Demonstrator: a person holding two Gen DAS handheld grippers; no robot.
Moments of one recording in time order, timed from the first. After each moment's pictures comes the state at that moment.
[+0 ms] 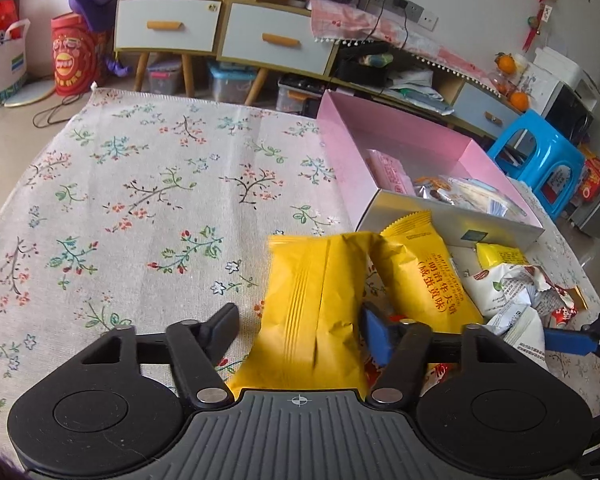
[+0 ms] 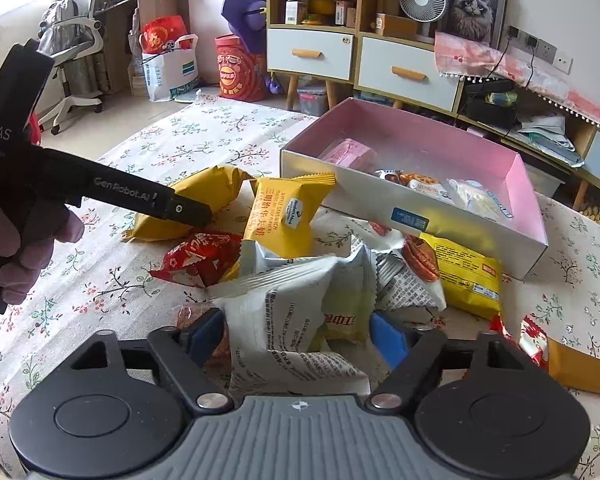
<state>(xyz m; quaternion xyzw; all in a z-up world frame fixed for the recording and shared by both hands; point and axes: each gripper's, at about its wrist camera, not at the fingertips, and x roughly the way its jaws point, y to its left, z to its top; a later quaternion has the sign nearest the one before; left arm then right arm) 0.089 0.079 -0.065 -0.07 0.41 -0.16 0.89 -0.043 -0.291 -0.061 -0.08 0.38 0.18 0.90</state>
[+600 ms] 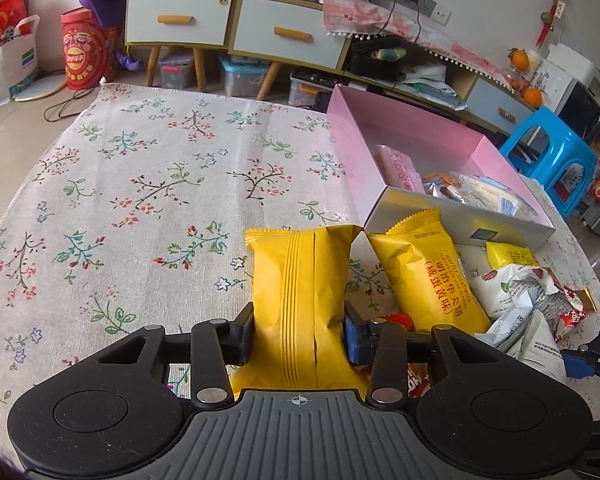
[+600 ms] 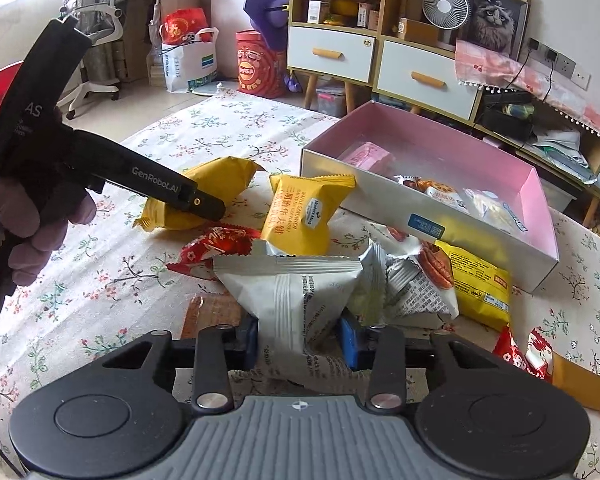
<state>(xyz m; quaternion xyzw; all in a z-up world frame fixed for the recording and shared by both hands) 0.089 0.075 -0.061 -0.07 0.42 -0.14 0.89 -0.046 -0.285 -0.056 -0.10 0.38 0.20 0.90</state>
